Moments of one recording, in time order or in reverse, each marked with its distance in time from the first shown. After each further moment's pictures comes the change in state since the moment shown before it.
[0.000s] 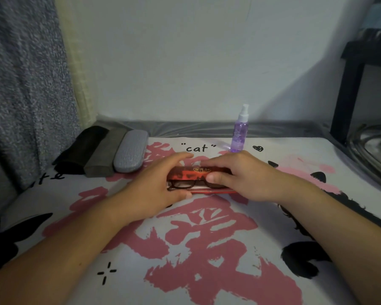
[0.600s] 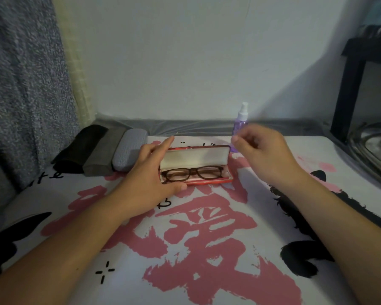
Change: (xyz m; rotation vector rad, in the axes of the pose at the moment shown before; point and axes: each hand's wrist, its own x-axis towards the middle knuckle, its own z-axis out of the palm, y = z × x) left_hand -0.003 0.002 -0.003 -0.017 0.105 -0.176; right_hand -0.004 0.020 -0.008 0.214 0.650 0.262
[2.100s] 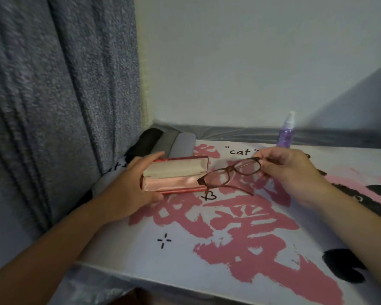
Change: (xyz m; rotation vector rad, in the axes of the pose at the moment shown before) left_hand -0.084 -0.053 -0.084 0.072 0.137 -0.075; right_hand -0.022 -0.026 0.019 0.517 -0.268 0.169
